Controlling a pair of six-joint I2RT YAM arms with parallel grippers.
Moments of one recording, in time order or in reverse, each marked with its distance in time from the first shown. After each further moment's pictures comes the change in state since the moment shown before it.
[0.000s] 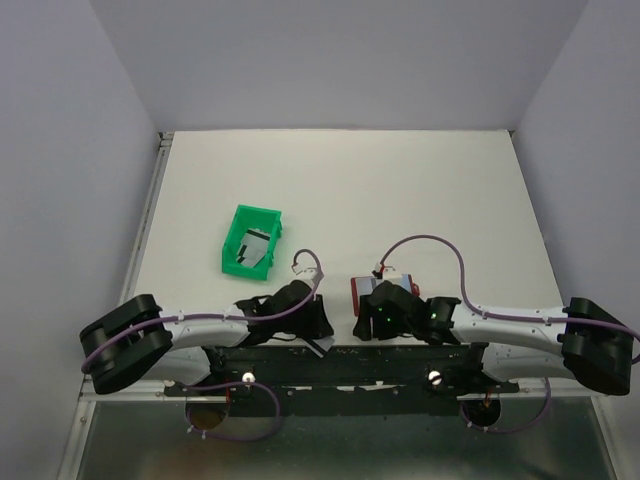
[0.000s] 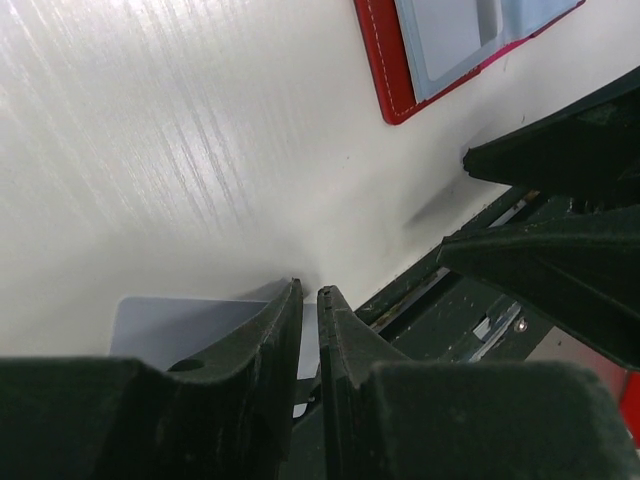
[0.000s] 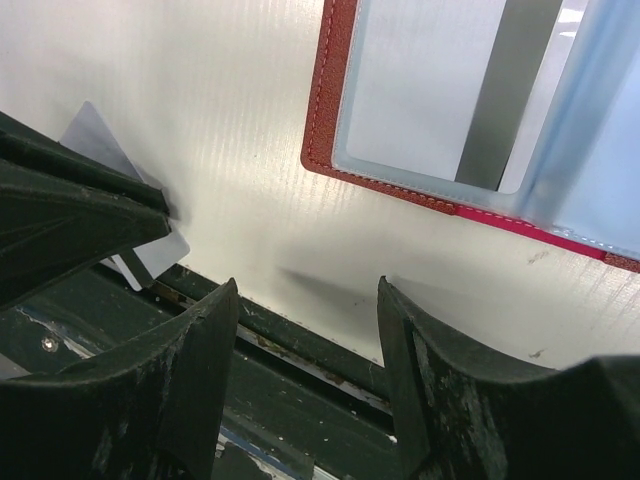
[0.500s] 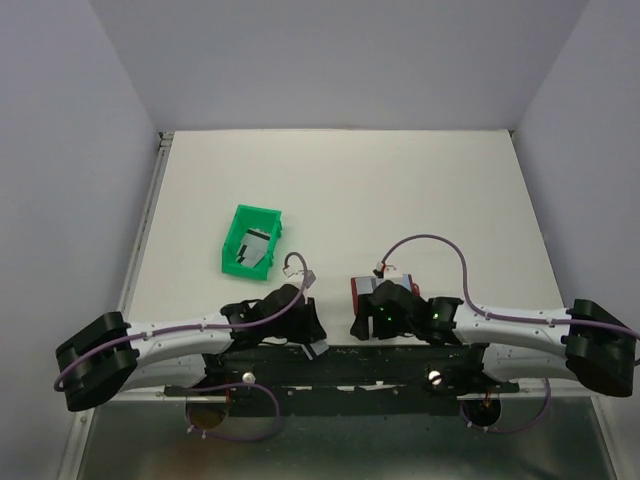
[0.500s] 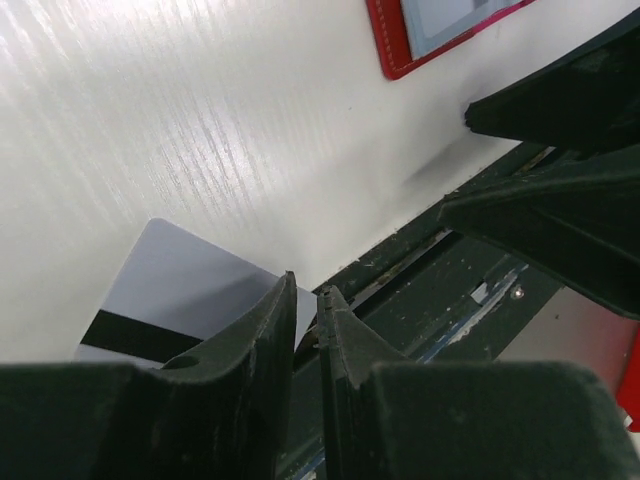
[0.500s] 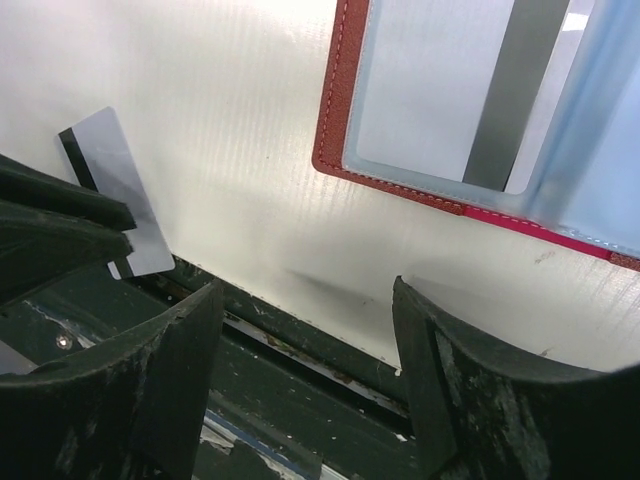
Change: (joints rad) left arm -0.027 -0.150 -0.029 -0.136 -0.016 -0.019; right arm 0.000 -0.014 -0.002 0.003 -0.001 0.004
